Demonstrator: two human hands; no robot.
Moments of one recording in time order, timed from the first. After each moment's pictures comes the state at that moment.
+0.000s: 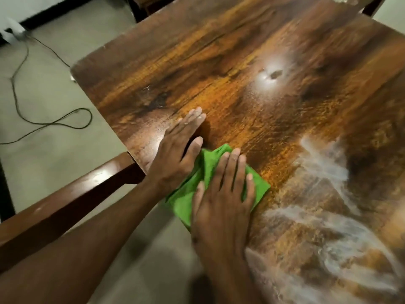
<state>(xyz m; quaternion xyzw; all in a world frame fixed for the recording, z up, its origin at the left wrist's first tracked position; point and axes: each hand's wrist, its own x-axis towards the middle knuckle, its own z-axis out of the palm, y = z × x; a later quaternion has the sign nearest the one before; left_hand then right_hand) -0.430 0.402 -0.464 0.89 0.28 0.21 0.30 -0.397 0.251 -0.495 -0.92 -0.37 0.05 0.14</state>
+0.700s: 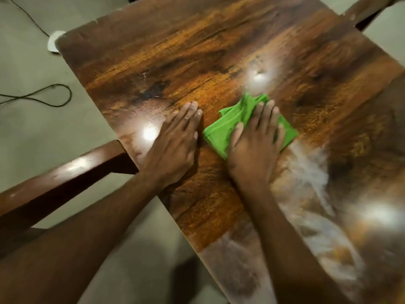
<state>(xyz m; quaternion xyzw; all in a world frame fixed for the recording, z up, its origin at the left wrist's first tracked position) -0.420 0.403 -0.495 0.94 0.29 0.12 0.15 -0.268 0.299 -0.497 -0.93 -0.35 -0.04 0.10</state>
